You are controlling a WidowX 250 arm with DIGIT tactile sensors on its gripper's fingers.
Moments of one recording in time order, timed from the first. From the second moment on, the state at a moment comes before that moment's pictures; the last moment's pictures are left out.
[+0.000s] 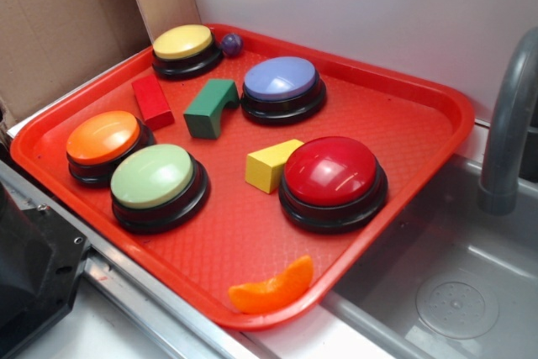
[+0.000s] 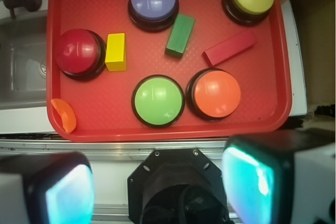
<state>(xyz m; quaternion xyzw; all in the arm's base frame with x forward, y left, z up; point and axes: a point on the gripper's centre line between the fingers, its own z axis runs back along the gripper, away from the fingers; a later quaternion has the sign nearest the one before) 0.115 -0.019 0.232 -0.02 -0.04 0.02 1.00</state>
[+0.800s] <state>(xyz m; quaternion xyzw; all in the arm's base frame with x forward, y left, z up) 0.191 0.051 0.148 -0.09 -0.09 0.43 0.89</state>
